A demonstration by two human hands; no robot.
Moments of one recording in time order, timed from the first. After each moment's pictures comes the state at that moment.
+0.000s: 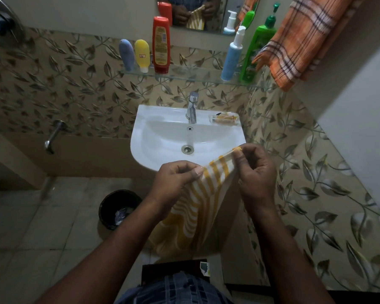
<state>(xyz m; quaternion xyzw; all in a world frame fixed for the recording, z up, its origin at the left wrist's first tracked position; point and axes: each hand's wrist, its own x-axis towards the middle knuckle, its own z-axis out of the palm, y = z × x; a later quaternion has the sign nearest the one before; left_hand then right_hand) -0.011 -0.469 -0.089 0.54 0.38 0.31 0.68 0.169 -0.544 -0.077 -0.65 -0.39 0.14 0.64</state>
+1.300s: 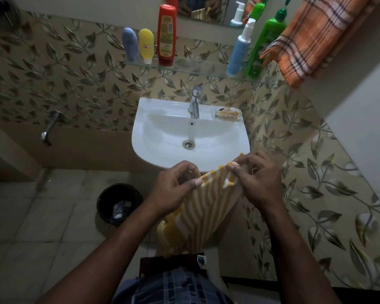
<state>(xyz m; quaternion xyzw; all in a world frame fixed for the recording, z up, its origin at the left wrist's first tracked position) -0.034 -0.455 -0.134 0.70 0.31 0.31 0.56 0.185 -0.549 -0.089 -0.75 -0.50 0.06 0.43</state>
